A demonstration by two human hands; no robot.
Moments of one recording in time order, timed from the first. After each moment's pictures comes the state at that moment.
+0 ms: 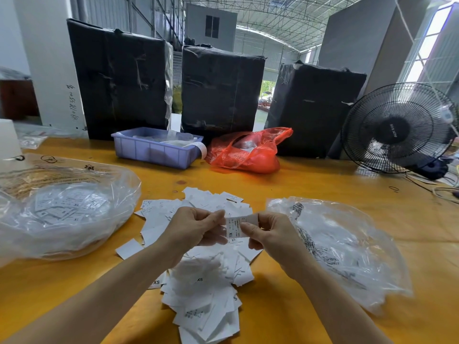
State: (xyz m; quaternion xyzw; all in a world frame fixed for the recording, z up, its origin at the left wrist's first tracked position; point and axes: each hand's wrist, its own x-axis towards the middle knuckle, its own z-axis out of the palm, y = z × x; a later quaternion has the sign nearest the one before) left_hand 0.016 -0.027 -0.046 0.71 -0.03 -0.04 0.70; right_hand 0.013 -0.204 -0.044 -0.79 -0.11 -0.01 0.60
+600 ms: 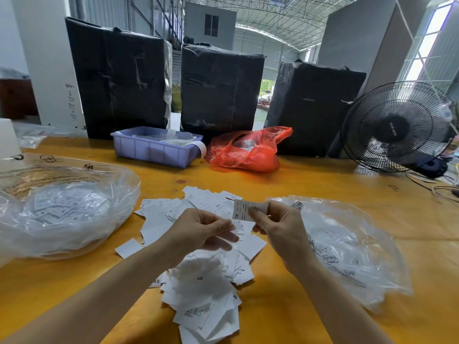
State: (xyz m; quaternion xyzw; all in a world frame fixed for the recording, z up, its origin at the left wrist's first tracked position) left_hand 0.012 -0.028 -0.044 0.73 -0.09 -0.10 0.67; right_hand 0.020 -0.207 -0.047 -0.74 -0.13 -0.12 0.65
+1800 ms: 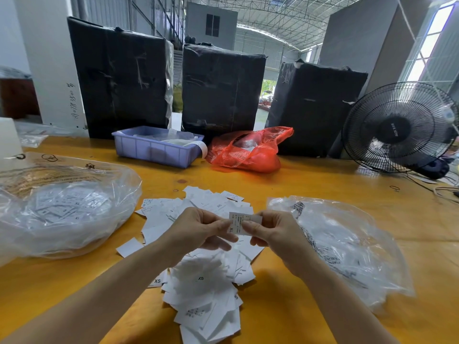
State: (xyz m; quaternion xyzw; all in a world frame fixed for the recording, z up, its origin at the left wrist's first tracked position) left_hand 0.014 -0.025 -0.044 0.74 -0.08 -0.10 0.66; right_hand 0.020 -0.212 -0.047 -0.77 -0.13 0.00 0.62
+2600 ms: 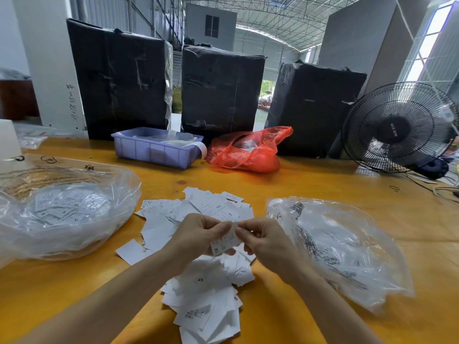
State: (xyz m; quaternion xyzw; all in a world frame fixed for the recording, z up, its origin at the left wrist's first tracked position) left_hand 0.010 -0.035 -0.052 0.72 -0.07 -0.07 0.69; right_hand 0.012 -0.196 -0.052 -0.83 -0.16 -0.02 0.53
